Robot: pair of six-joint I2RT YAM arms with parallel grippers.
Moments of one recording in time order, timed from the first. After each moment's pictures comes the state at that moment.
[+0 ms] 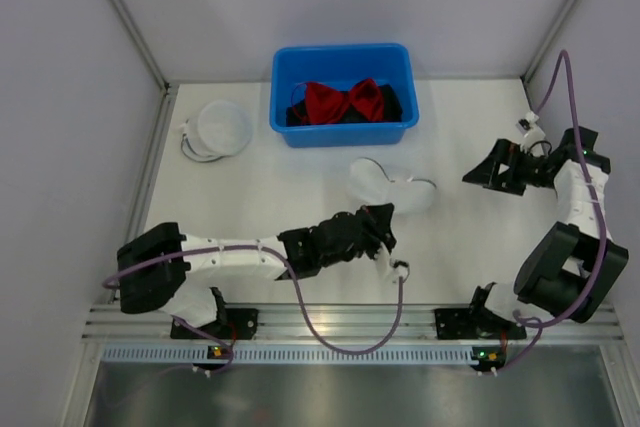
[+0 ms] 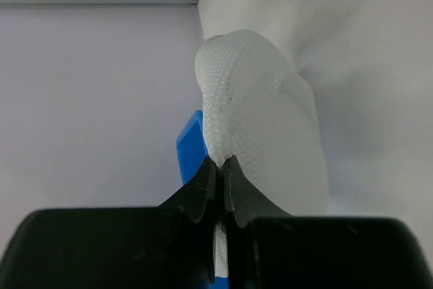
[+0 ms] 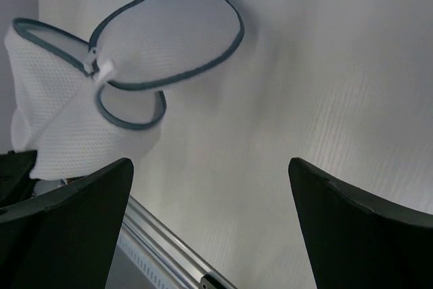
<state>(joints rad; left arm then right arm) -1.22 1.48 0.89 0.32 -0.15 1.33 -0.48 1.38 1.09 -0.93 -0.93 -0.28</state>
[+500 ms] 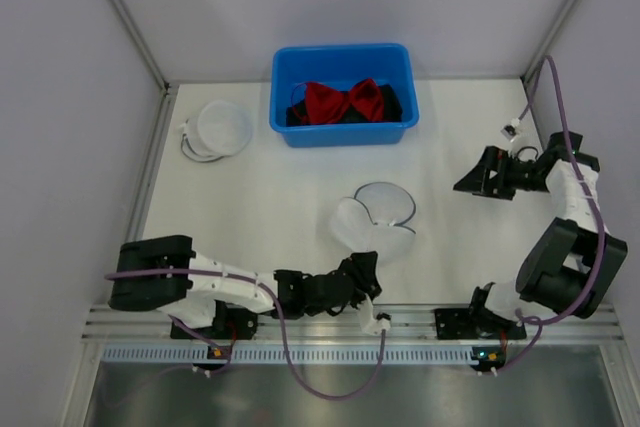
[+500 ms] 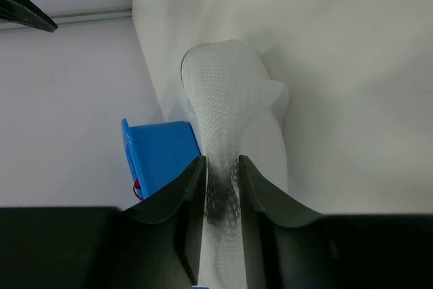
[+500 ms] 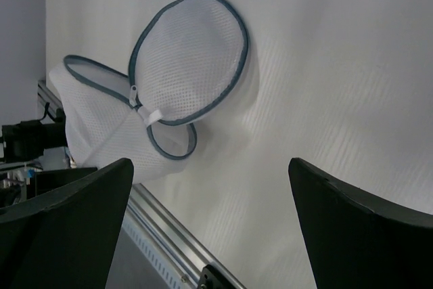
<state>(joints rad) -1.49 1.44 0.55 0.43 -0.37 1.25 -0.44 1.41 1.06 -0.97 -0.96 -0.35</state>
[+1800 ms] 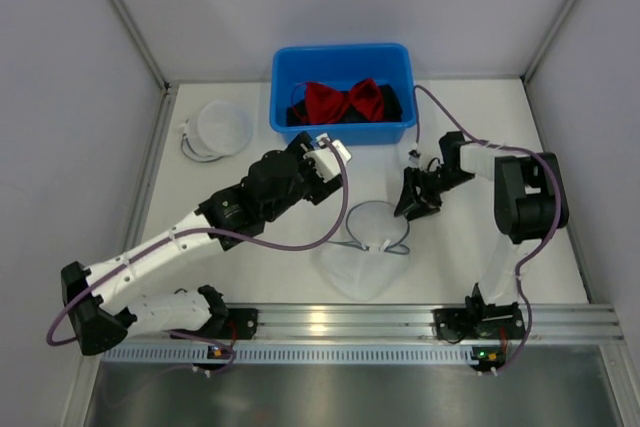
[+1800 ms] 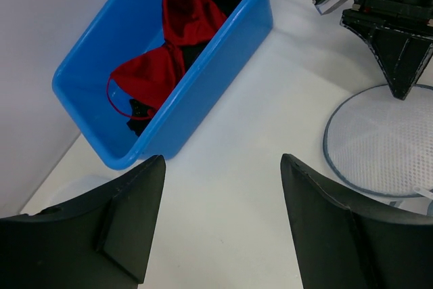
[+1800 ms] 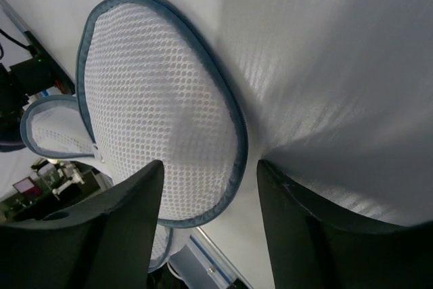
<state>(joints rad) -0.95 1.12 1.05 -0.23 -0.29 0.36 0.12 1.88 1.09 -0.75 -0.79 -0.04</state>
